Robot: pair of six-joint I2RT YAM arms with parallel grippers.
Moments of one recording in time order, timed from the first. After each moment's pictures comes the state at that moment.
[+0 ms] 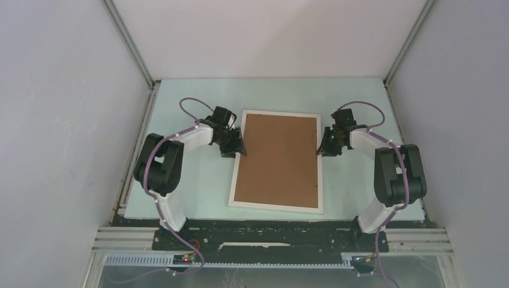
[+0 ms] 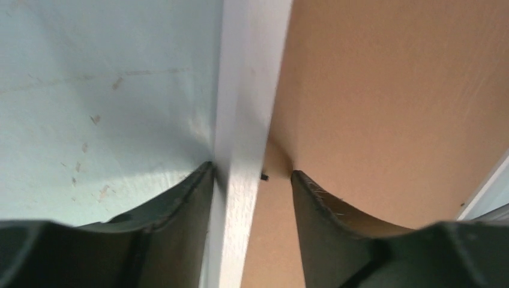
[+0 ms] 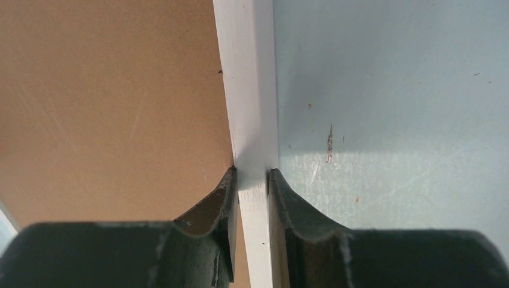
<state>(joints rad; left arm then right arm) -0.36 1.83 1.15 -0.46 0.25 -0.54 0.13 1.68 0.97 -0.39 -0.21 0.40</state>
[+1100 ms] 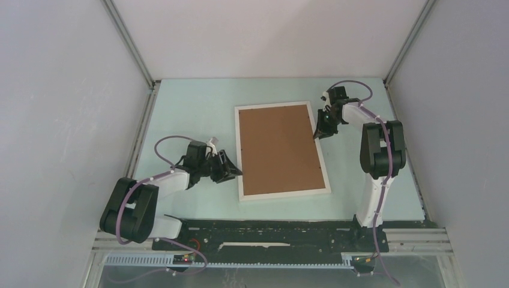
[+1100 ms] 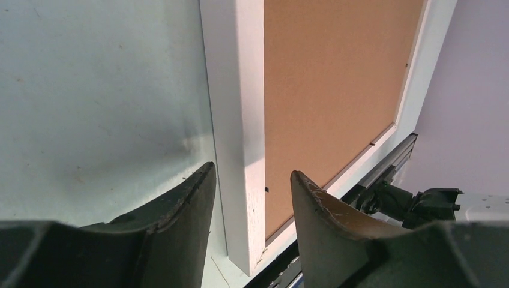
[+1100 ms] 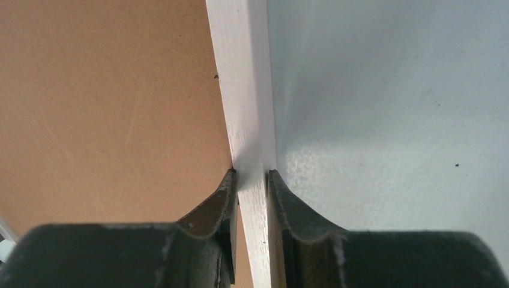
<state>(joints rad) -0.28 1.35 0.45 0.08 0.53 -0.73 0.10 2.04 1.48 -0.64 -0.24 0.20</state>
